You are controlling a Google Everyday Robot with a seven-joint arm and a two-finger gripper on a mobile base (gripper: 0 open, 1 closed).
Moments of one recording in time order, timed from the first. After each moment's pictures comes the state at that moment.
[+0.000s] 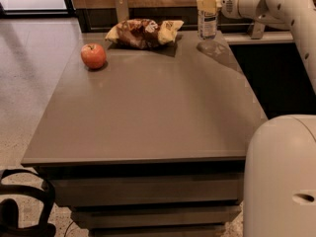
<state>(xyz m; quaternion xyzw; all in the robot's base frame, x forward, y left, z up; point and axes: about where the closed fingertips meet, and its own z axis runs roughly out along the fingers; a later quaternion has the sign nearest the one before) 0.869 -0.185 0.975 -0.27 0.73 0.14 0.61</state>
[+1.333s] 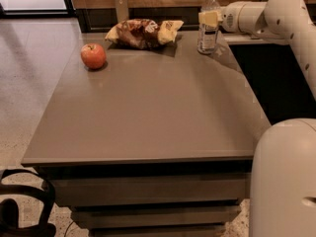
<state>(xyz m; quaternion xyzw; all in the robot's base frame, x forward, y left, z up) 0.868 -0.196 0.925 -0.24 0.76 0.17 0.58</state>
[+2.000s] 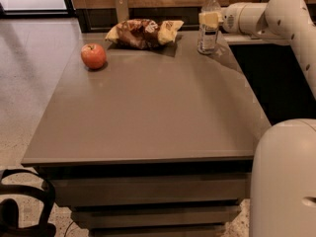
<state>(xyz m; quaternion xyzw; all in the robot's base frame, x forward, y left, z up) 0.867 -0.197 0.922 -0.23 0.76 0.18 0.58</state>
